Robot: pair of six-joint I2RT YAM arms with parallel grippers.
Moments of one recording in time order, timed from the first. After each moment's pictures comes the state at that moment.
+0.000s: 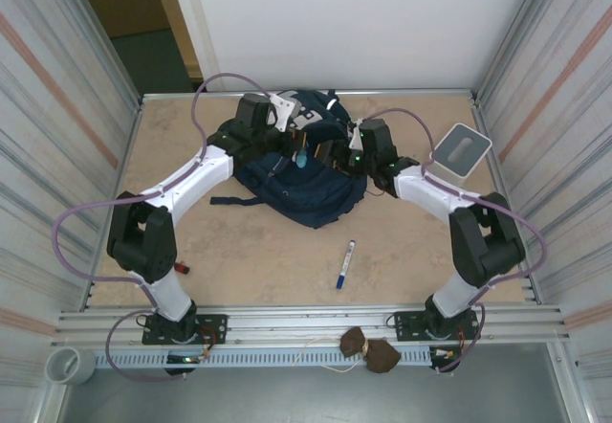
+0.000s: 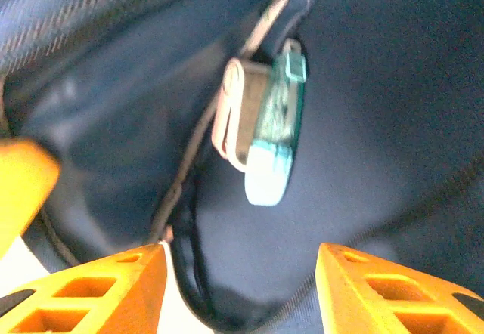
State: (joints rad) left arm -0.49 1.71 1.41 -0.27 0.34 -0.14; right arm 0.46 1.61 1.05 -0.03 -0.40 0.81
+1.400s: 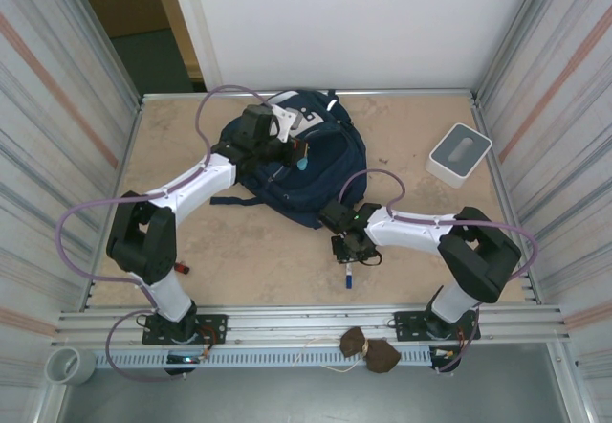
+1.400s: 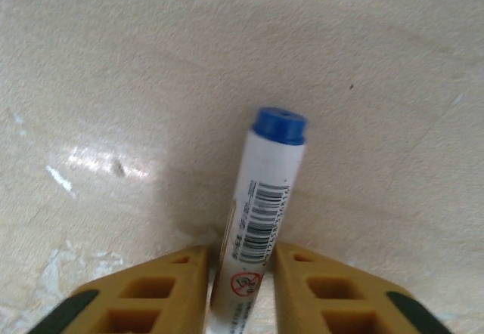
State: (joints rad) left arm -0.51 1.70 1.30 -0.19 0.35 -0.16; right arm 0.90 1.59 0.85 -0.71 0.10 0.74
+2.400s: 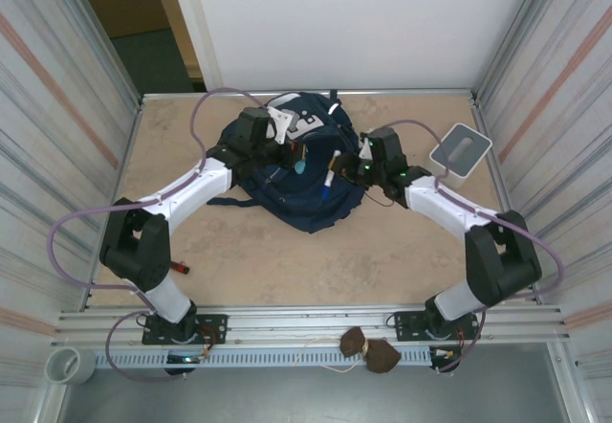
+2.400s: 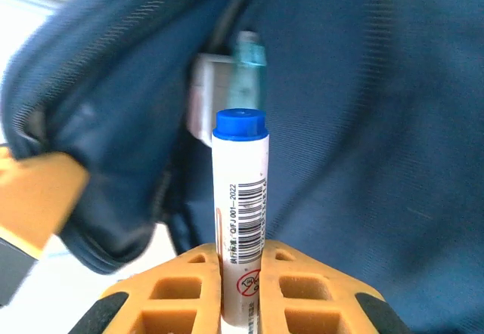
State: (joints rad) left arm -0.51 1.65 1.26 -0.19 0.34 -0.21; right arm 0.47 1.54 0.99 -0.04 -0.37 0.93
